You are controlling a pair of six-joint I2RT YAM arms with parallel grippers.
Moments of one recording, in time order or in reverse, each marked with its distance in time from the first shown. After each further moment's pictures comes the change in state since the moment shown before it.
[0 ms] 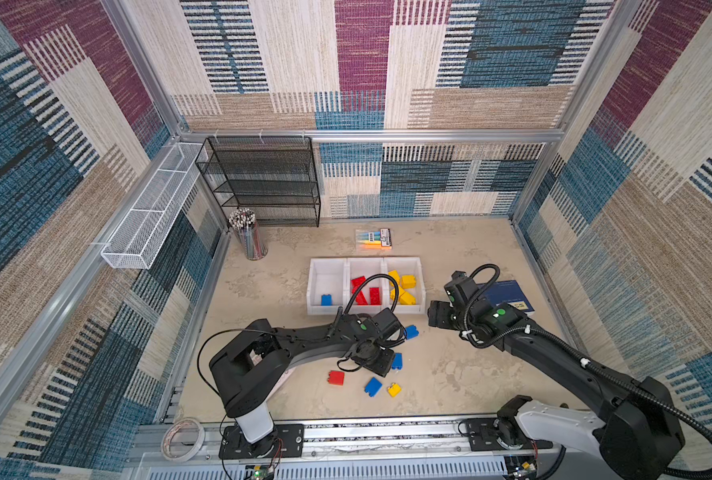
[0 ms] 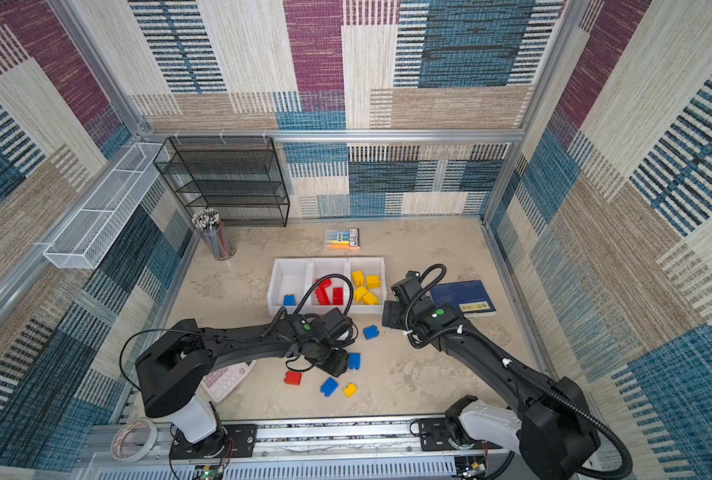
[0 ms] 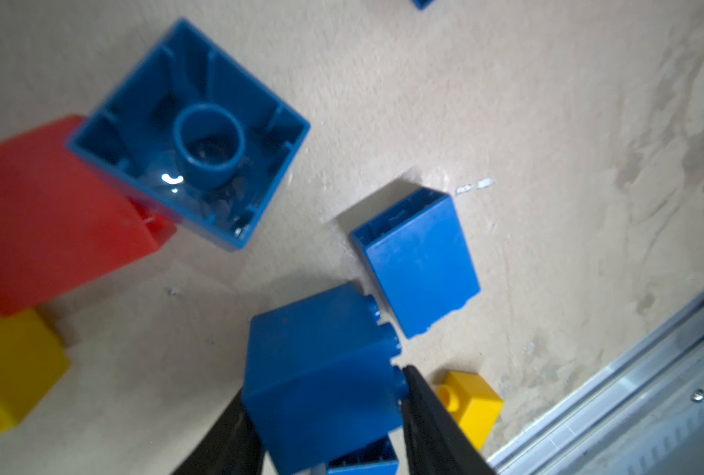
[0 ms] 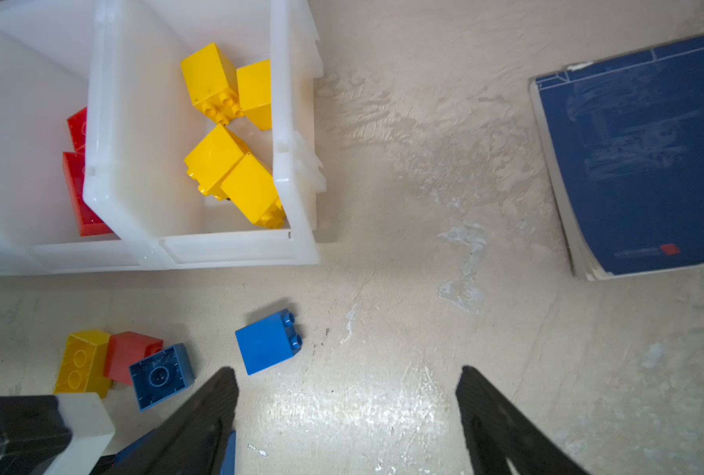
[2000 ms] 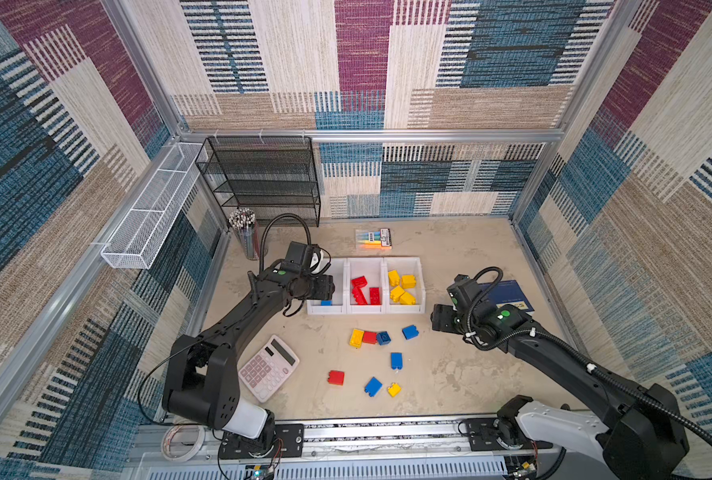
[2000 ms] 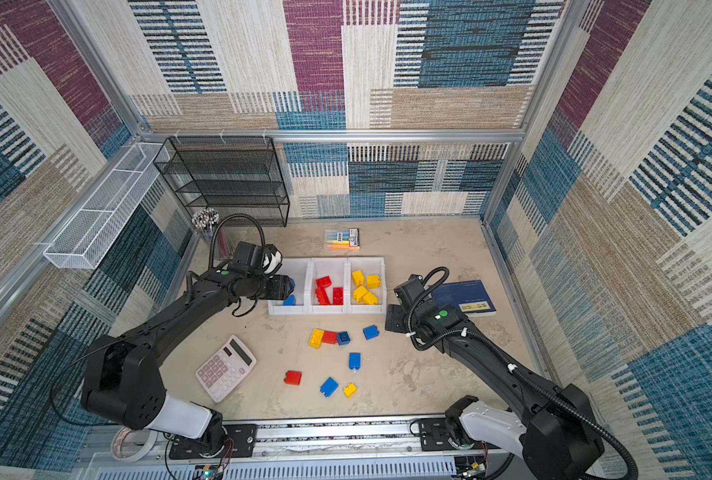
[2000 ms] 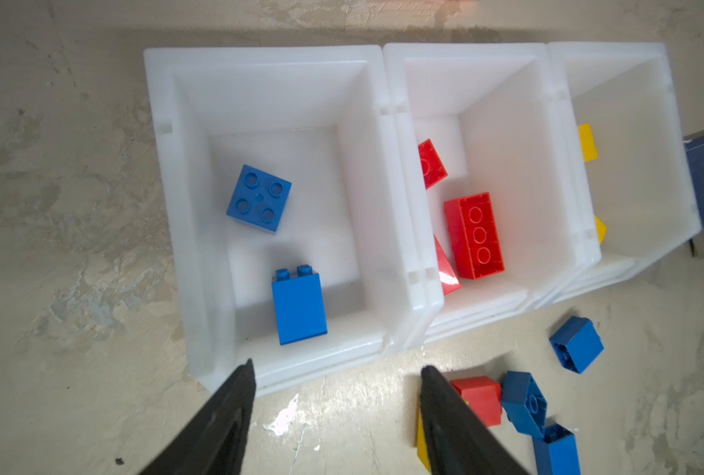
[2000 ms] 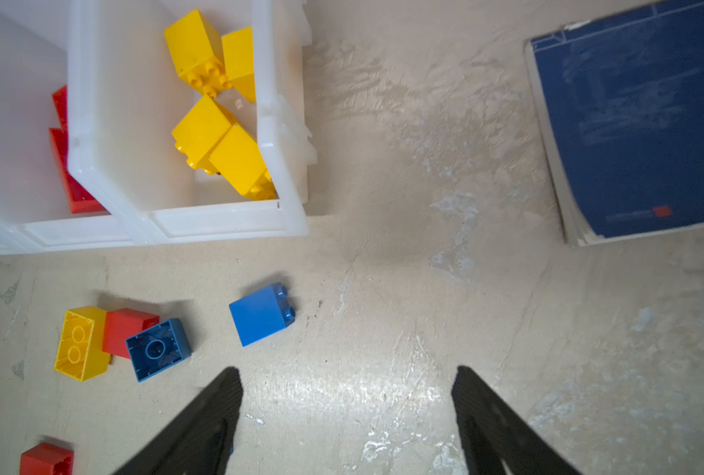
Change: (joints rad) left arm 0.676 -0.241 0.067 0.015 0.009 0.233; right arm -0.002 -0.011 0.000 -0.074 -0.037 0.015
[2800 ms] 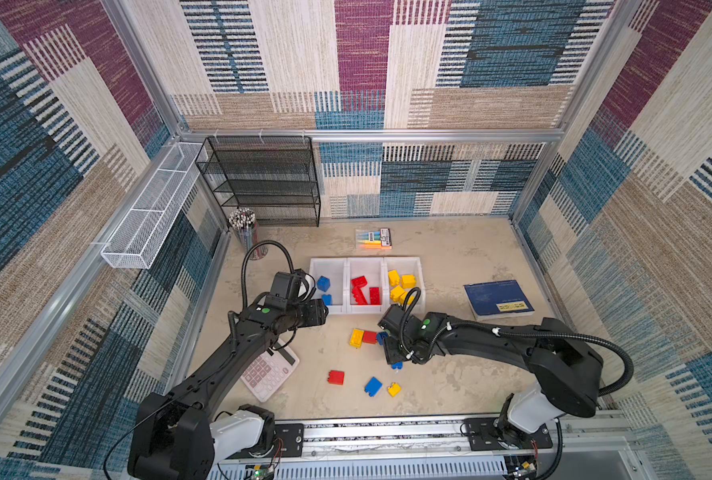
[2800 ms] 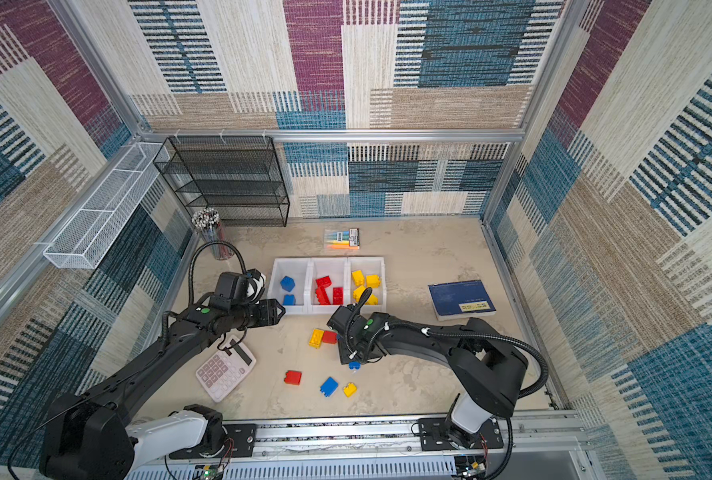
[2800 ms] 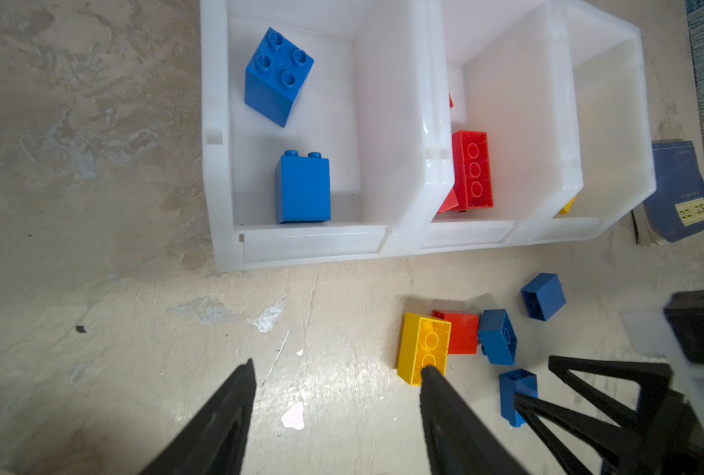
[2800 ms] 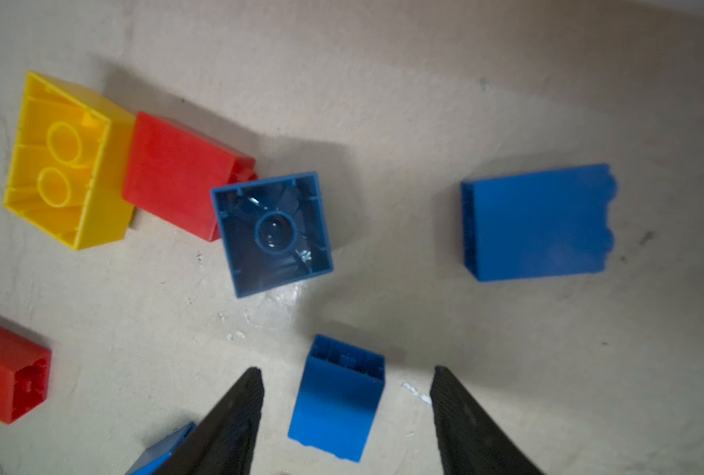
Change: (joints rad) left arm 0.001 -0.277 -0.284 0.048 0.033 -0.158; right arm 0.437 0.484 0.164 0.058 -0.026 0.139
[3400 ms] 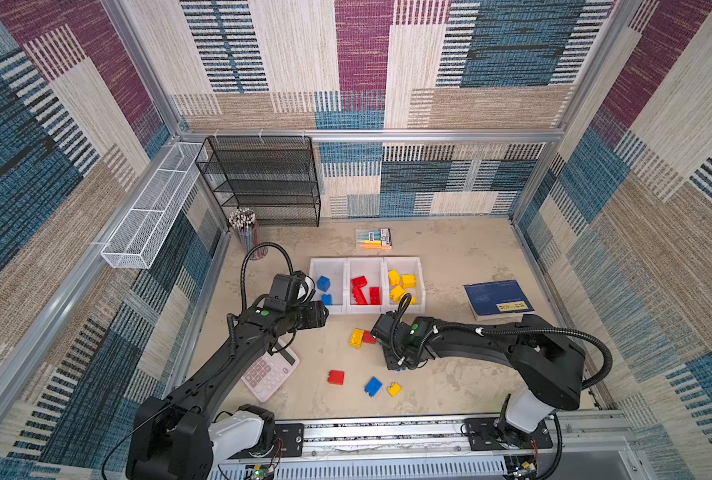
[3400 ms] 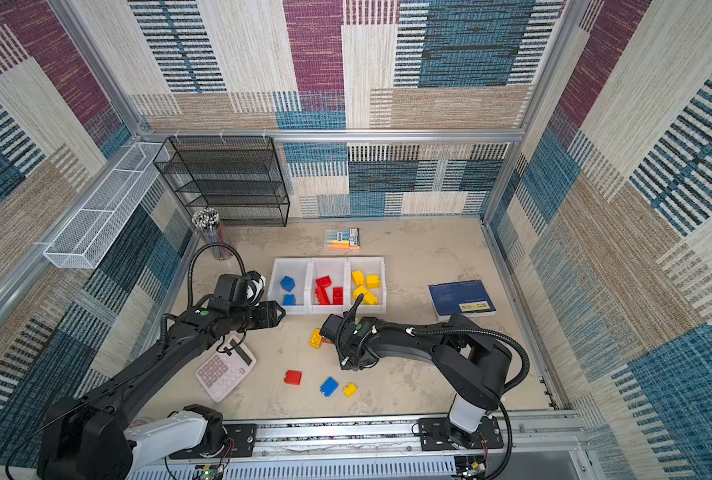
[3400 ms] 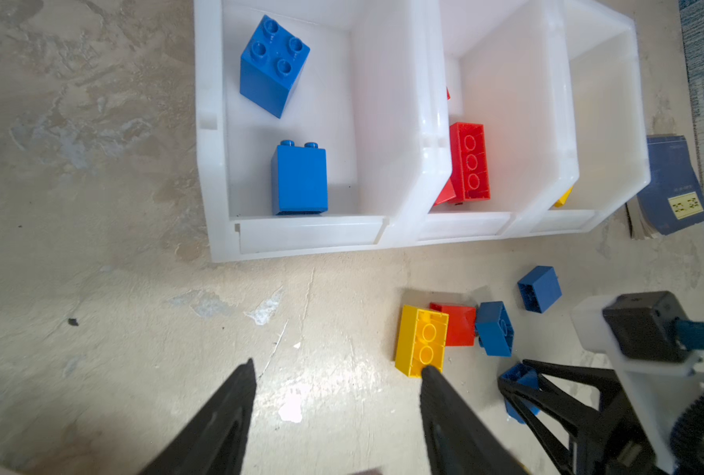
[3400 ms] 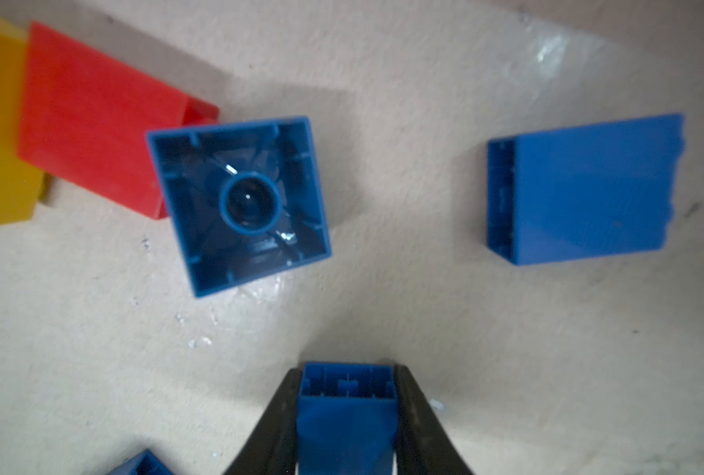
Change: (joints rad) left arm 0.000 -0.019 -0.017 0.000 0.010 -0.002; right arm 0.043 0.042 0.013 -0.048 0.047 0.025
